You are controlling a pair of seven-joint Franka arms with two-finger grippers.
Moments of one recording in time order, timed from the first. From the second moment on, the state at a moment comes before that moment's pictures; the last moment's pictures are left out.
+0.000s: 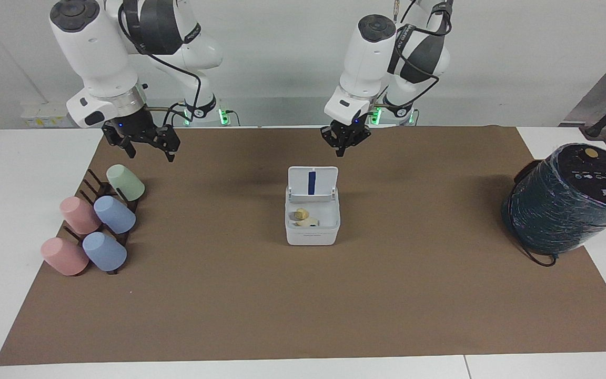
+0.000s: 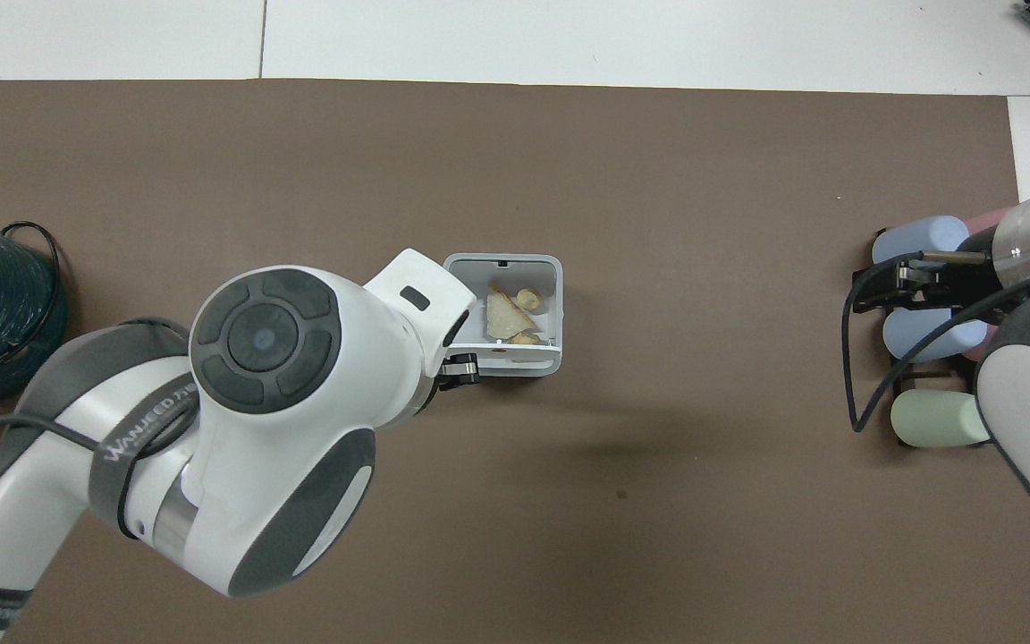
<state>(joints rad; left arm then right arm) -0.67 -0.02 0.02 -1.92 -0.09 2.01 -0.69 0.05 -0.03 0.01 -1.72 -0.02 1.67 0.21</state>
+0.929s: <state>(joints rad) -0.67 0.10 0.03 -2.00 -0.21 2.52 -0.69 0.05 -0.03 0.01 -1.72 -0.02 1.67 0.21</state>
